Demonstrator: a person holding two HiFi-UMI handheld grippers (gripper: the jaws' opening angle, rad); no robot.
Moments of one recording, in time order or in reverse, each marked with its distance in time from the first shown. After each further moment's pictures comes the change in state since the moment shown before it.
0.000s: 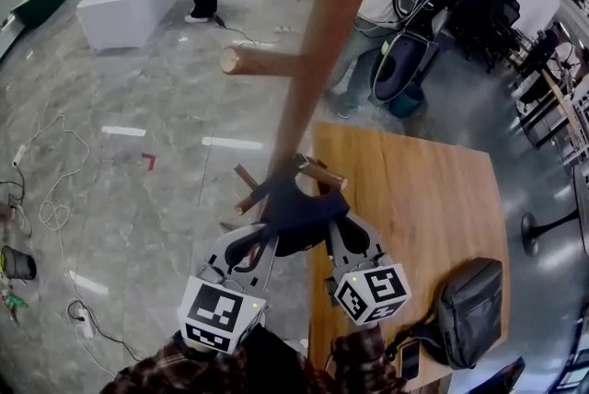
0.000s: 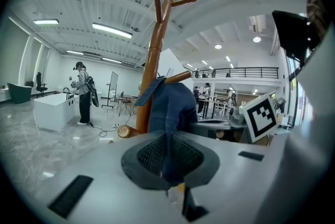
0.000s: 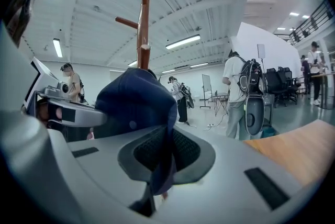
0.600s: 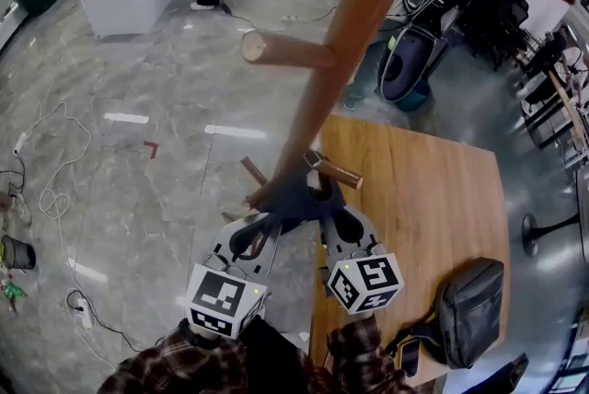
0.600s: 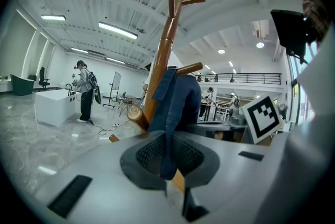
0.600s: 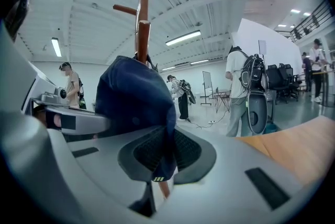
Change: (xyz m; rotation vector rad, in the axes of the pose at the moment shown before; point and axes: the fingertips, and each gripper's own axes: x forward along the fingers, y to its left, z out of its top) left arm 0.015 0.021 -0.023 -0.053 -0.033 0.009; right arm 0.031 0.005 -0.017 0.009 0.035 0.000
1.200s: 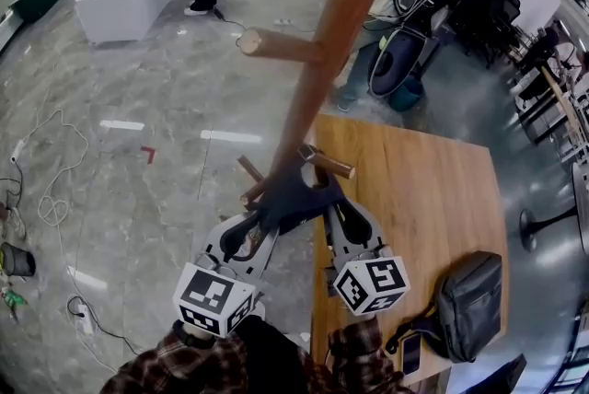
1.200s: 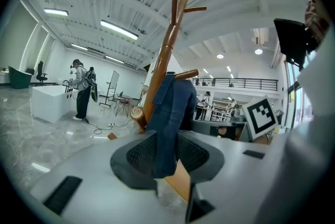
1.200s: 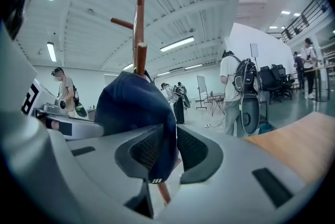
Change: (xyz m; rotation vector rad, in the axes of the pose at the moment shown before) left arm -0.016 -0.005 0.004 -0.039 -0.023 -0.039; right arm -0.027 -0.007 0.015 0.044 -0.059 -0.047
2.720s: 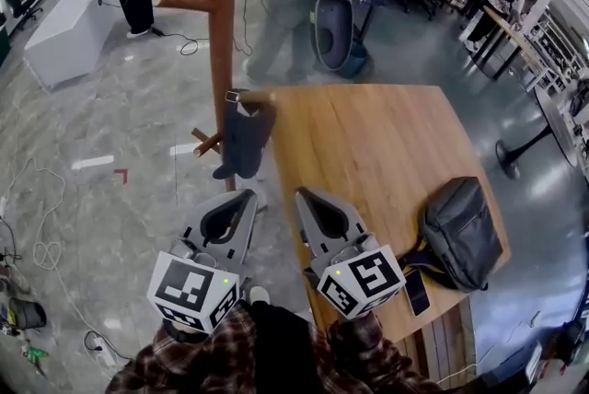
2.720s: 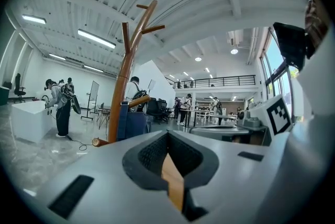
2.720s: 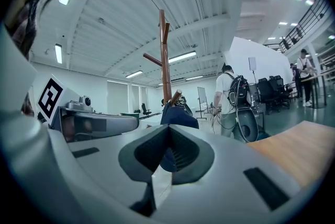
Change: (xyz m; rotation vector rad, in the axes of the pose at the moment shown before) left arm -0.058 -0.097 0.043 0.147 -0.059 -0.177; right arm -0.126 0.074 0.037 -0.038 -0.117 -0.005
